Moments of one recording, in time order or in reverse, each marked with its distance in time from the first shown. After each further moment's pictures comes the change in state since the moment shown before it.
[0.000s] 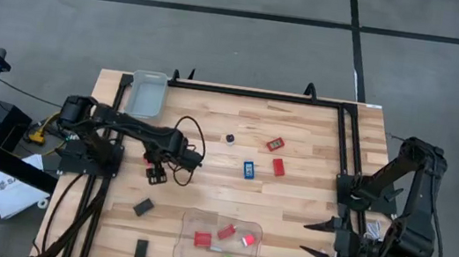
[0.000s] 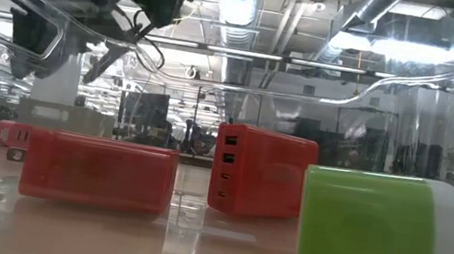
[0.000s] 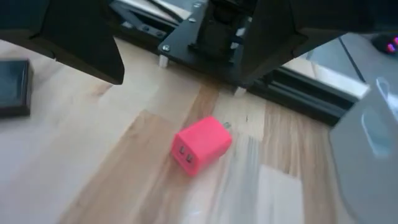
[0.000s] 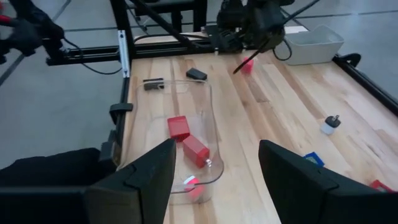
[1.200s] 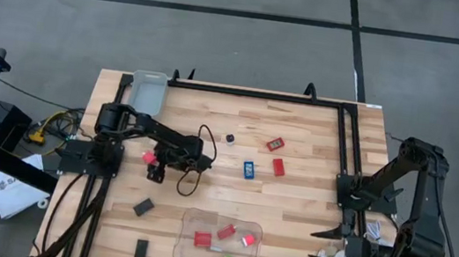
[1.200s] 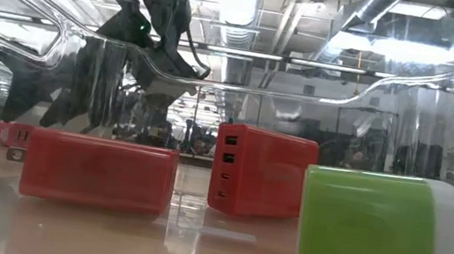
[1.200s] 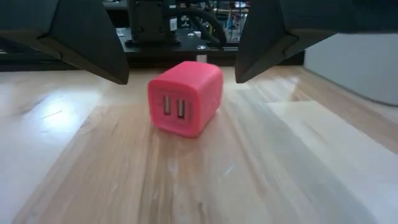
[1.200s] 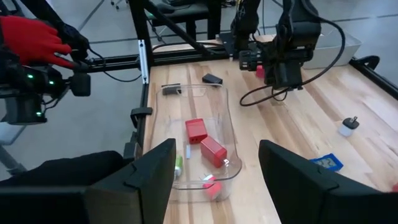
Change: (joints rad) left arm 0.079 0.321 -0.002 0.066 -0.028 0.532; right arm 0.087 0.000 0.000 -0.001 0.046 0.068
